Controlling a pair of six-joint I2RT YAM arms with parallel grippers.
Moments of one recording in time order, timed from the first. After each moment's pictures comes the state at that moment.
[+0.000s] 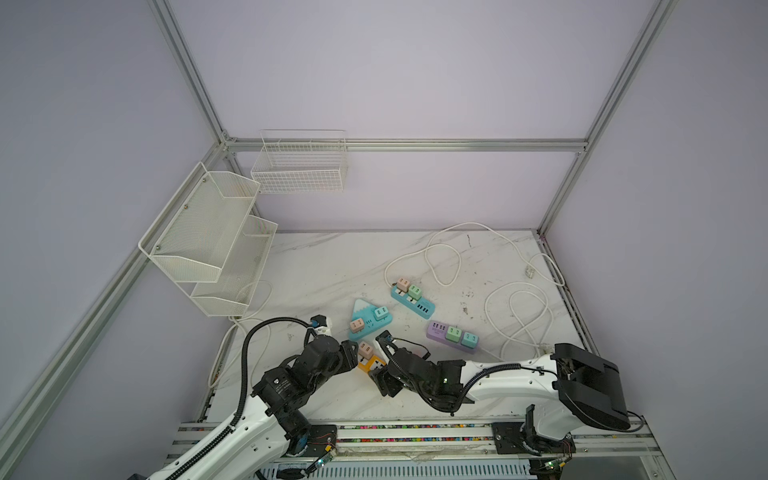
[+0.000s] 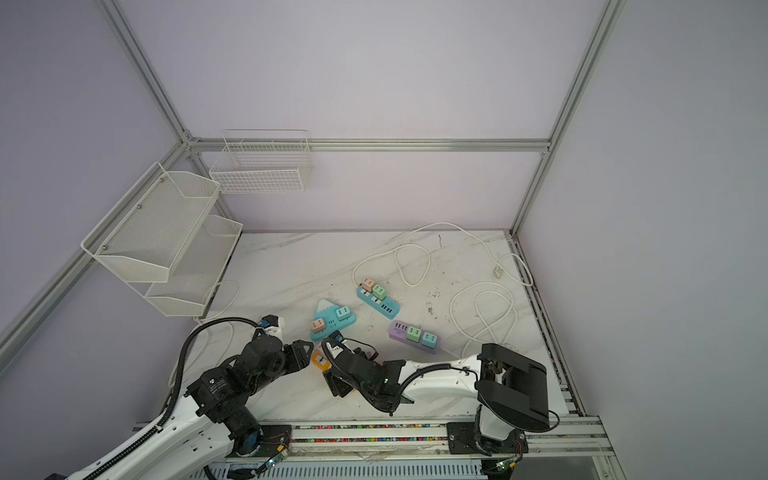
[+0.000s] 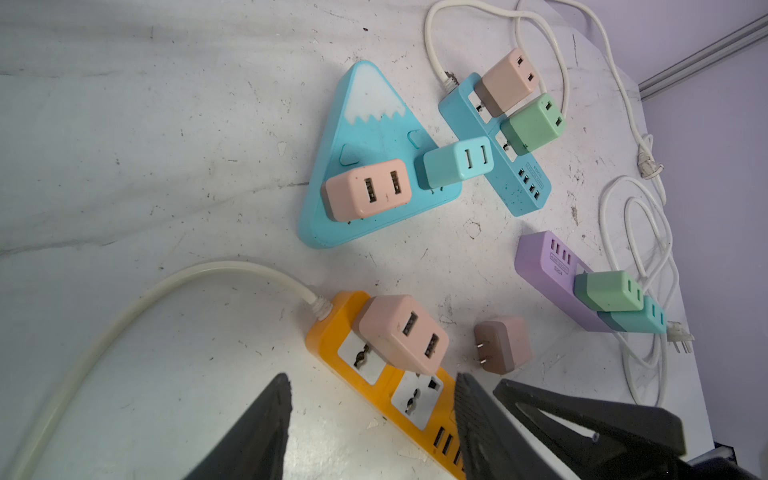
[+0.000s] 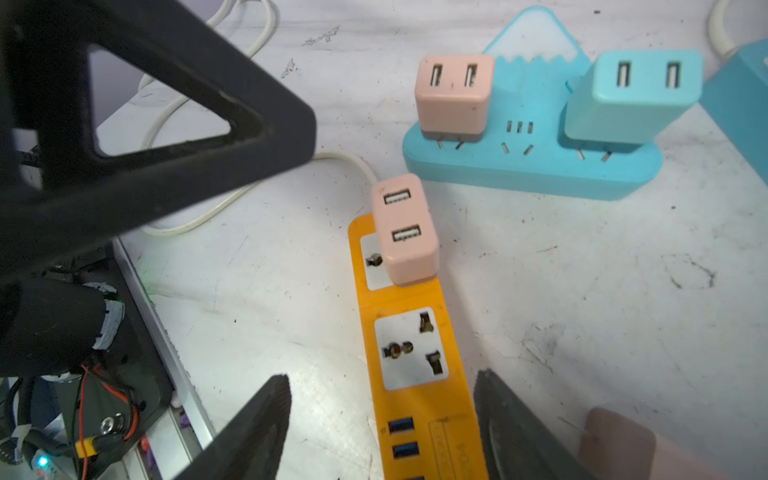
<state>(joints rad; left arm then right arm) -0.69 0.61 0.48 -0.62 -0.22 -0.89 1.32 1.59 0.85 0.06 0.29 0.48</state>
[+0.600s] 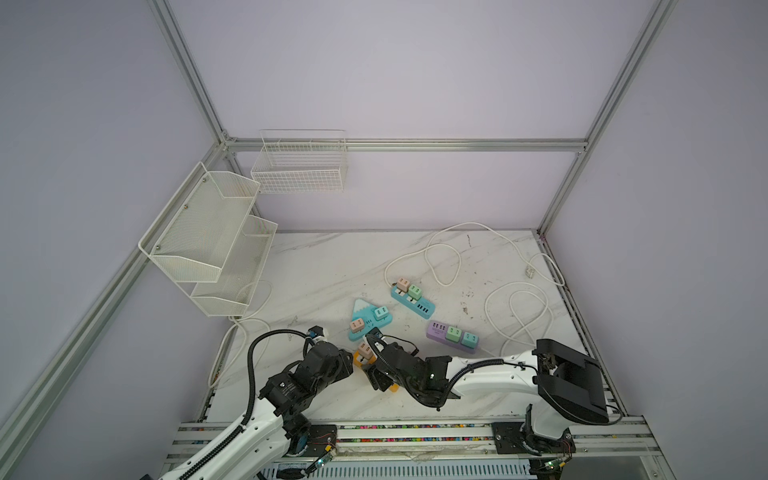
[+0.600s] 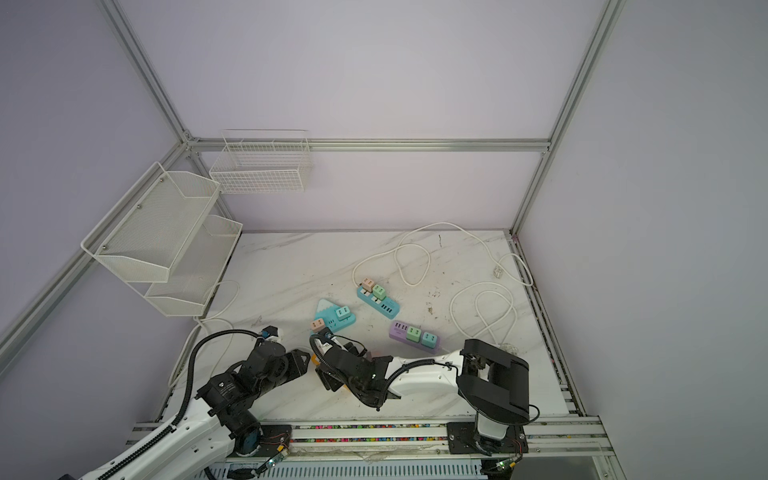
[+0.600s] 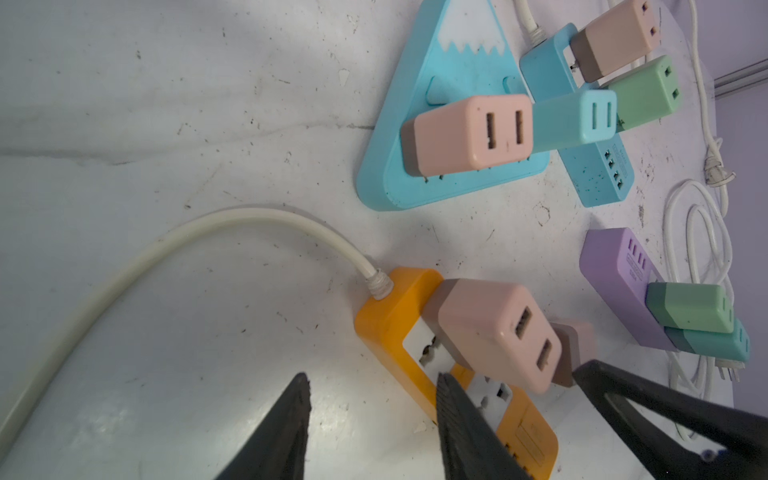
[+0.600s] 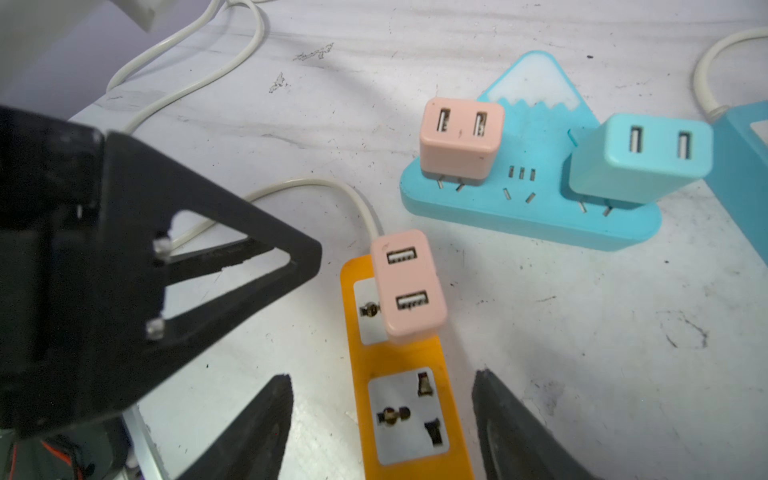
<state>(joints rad) -0.61 0.63 0.34 -0.56 -0.14 -0.94 1.30 1.70 0.95 0.06 0.32 0.43</state>
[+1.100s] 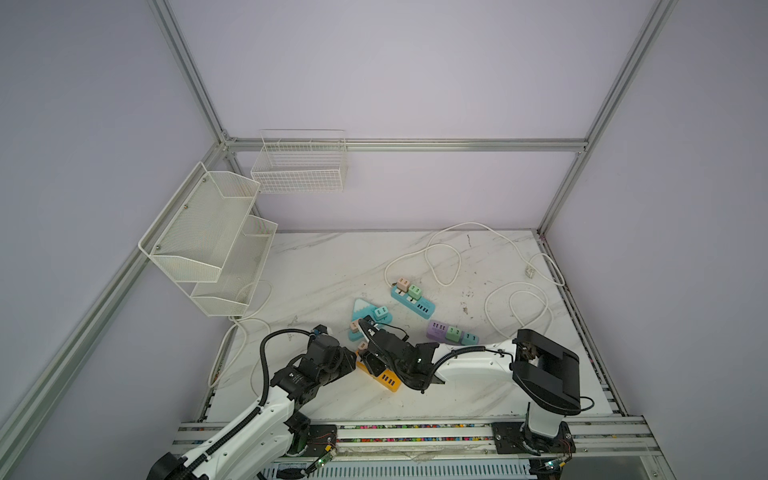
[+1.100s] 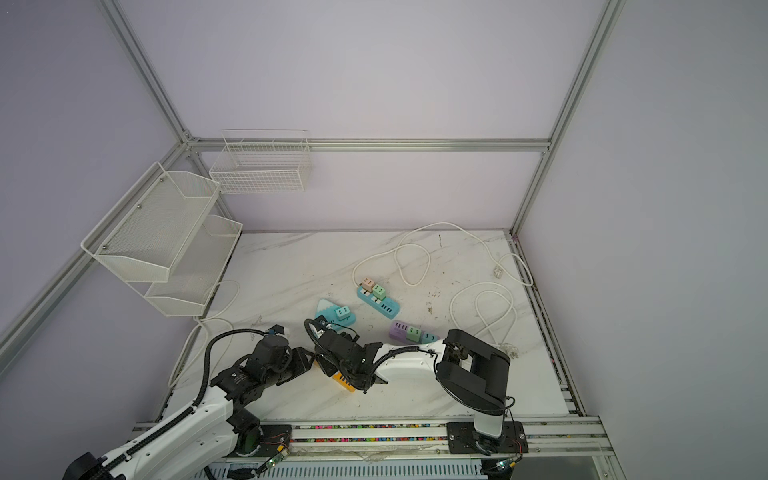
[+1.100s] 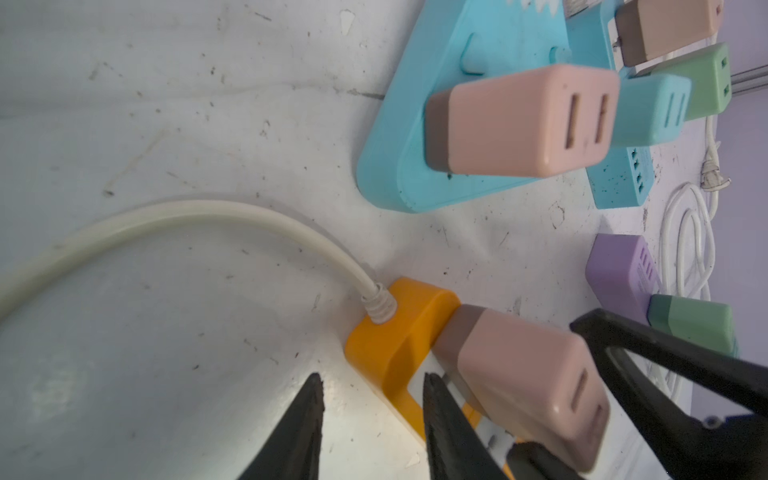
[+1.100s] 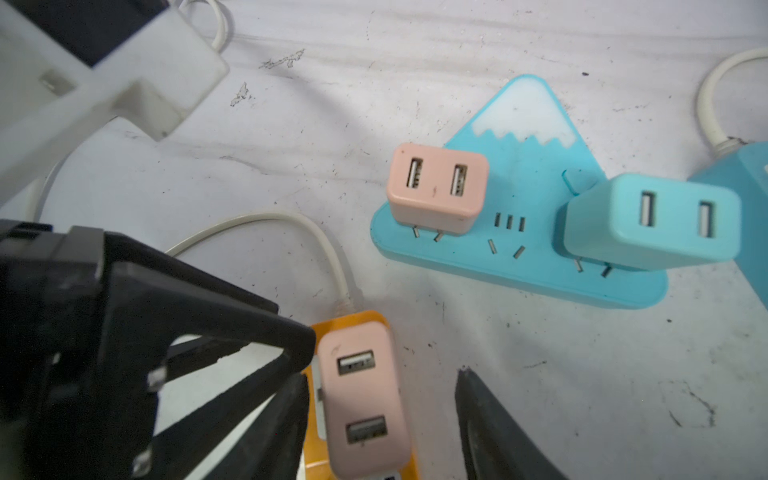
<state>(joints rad) -0.50 0.78 0.29 -0.37 0.02 -0.93 1.21 1.81 1.06 0.04 0.26 0.36</state>
